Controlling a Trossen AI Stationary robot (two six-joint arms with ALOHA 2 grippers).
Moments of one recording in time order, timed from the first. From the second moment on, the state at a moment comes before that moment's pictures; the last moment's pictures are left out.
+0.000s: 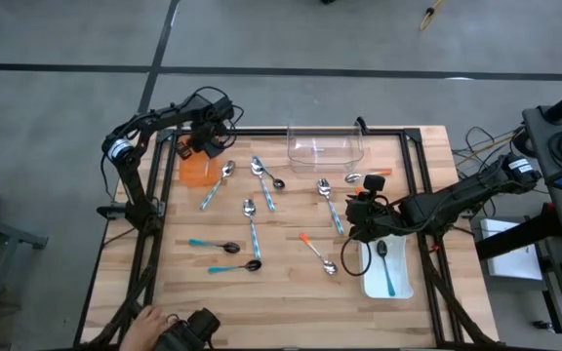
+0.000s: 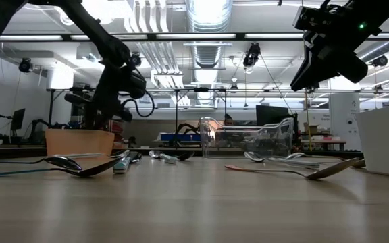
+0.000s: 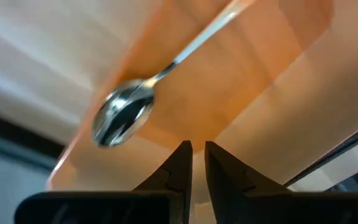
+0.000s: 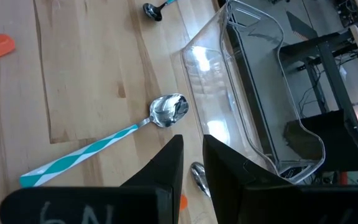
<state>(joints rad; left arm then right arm) 0.89 1.83 1.32 -1.16 -0.33 1.63 0.30 1.21 0.79 -0.67 0.79 0.15</state>
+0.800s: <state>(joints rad) 0.52 1.67 1.38 -1.28 -0.03 0.10 0.30 1.21 0.79 -0.57 0.79 0.19</state>
